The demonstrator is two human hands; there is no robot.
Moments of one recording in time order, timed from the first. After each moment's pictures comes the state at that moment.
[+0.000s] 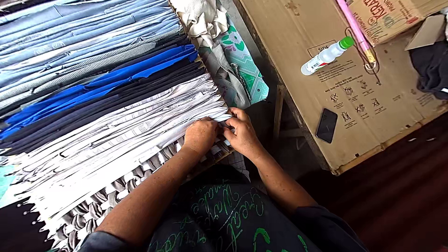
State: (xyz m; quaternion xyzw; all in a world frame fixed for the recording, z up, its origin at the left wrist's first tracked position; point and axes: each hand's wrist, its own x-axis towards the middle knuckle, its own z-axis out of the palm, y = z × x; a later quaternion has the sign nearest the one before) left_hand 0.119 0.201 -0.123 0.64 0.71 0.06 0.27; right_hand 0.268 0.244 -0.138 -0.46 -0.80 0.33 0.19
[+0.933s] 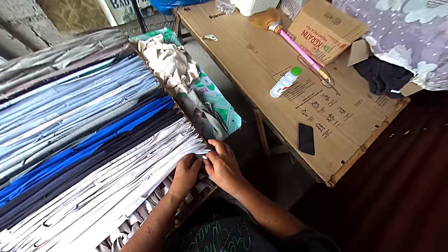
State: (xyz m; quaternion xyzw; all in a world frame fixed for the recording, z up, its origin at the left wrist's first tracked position) left_hand 0.117 0.199 -0.135 0.43 0.65 0.39 0.49; right_hand 0.264 0.241 -0.120 -0.47 -0.83 0.23 0.18
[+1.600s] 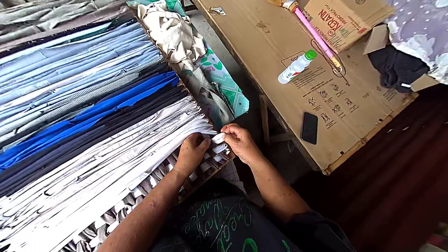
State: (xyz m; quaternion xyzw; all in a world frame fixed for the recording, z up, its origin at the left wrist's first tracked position) left_hand 0.118 0.202 -0.129 0.42 0.67 0.36 0.49; right_hand 0.290 0.261 -0.127 -0.47 -0.62 0.55 0.30
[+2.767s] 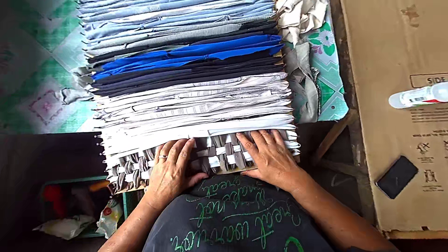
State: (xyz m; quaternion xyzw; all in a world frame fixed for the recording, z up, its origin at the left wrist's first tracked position) left_hand 0.040 -0.018 -0.145 0.59 0.79 0.17 -0.04; right_hand 0.248 0.216 -0.142 -0.10 -0.99 0.10 0.03
